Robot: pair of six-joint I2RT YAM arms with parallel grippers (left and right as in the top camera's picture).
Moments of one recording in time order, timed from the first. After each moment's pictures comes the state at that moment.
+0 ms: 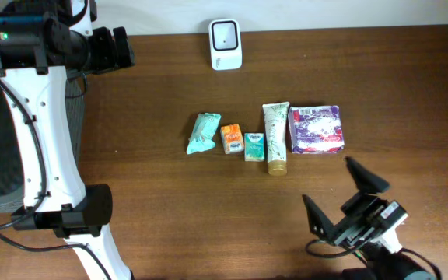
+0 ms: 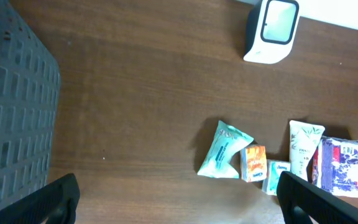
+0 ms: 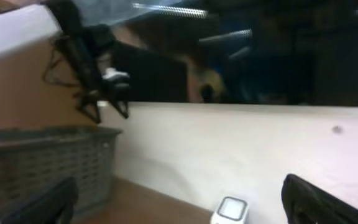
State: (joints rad) left arm 0.01 2.07 2.72 -1.69 0.12 -0.19; right arm 0.04 0.06 0.20 0.34 -0.54 0.22
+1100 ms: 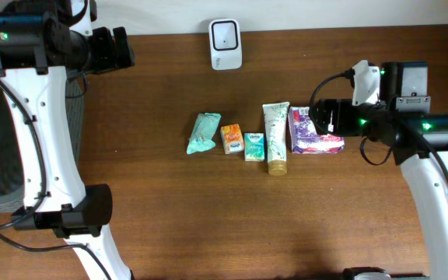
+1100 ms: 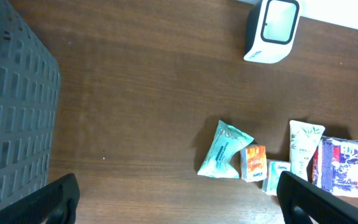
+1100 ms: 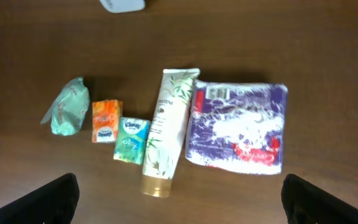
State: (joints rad) left arm 0.01 2.07 2.72 -1.69 0.12 -0.19; right arm 0.00 1.36 1.37 -0.96 -0.29 0.05
